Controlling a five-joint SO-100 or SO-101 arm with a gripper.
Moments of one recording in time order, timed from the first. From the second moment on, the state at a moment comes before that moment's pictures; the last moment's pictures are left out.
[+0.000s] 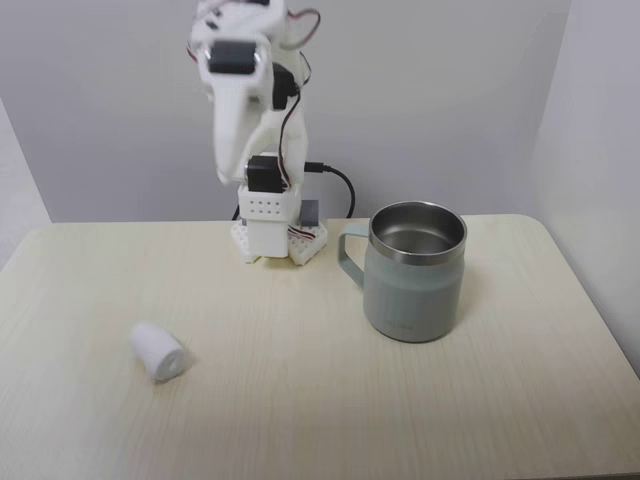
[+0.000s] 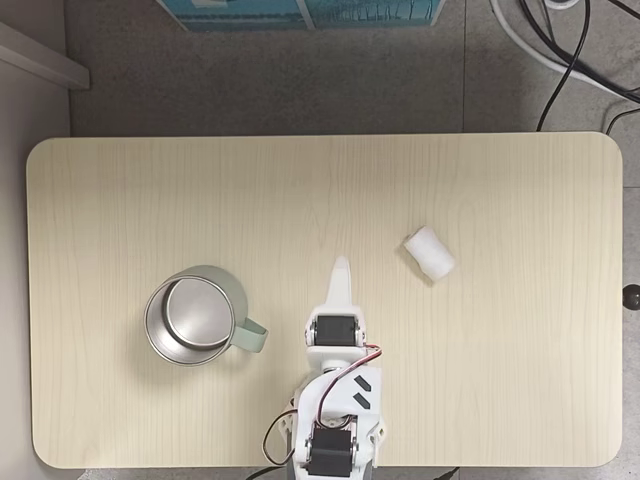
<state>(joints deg) 4.7 20.5 64.1 75.1 0.2</state>
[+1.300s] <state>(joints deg) 23.2 72.2 58.1 66.7 6.3</state>
